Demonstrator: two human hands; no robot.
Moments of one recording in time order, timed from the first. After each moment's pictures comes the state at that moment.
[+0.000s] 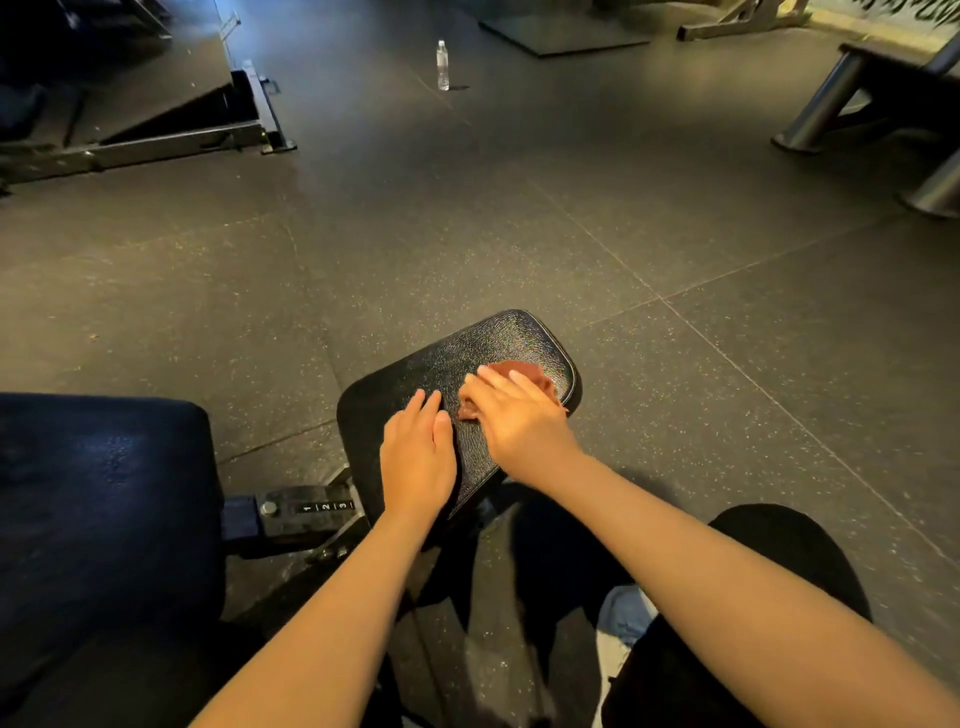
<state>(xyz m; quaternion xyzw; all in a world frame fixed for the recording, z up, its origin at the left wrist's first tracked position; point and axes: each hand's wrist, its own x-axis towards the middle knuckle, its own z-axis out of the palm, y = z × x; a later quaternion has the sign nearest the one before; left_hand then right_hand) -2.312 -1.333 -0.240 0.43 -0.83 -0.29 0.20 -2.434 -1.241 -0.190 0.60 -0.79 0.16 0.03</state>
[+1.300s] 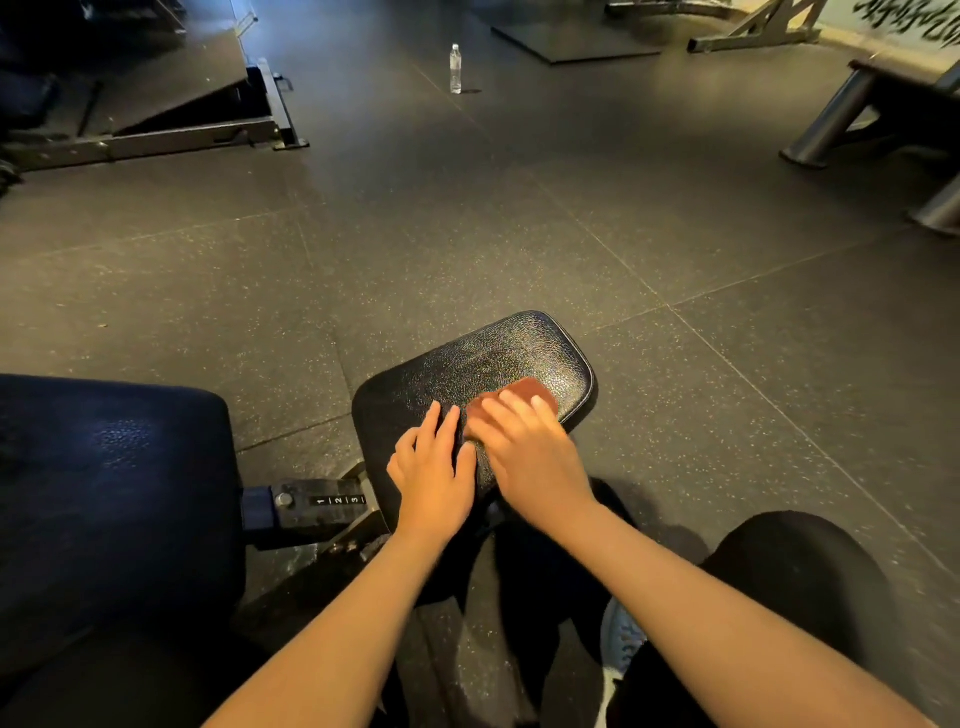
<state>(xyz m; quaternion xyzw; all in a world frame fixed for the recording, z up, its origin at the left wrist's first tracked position) -2.288 -1.313 -0.249 0.43 -0.84 -0.28 0.16 -2.411 -1.225 -0.225 0.61 -0.77 0.07 0.17</state>
